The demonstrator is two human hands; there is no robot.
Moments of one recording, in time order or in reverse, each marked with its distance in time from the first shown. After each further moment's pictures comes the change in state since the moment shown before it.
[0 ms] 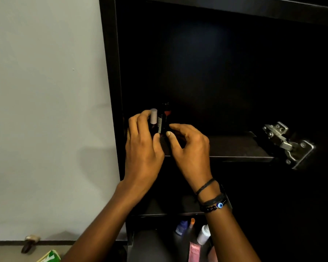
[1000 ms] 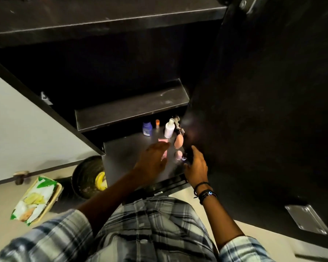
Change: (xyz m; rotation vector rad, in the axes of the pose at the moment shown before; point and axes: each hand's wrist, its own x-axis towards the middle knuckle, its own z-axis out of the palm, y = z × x) left_hand -0.288 -0.057 0.120 -0.005 -1.234 -0.015; right_hand -0.338 0.168 -0.080 -0.305 -0.344 1.120
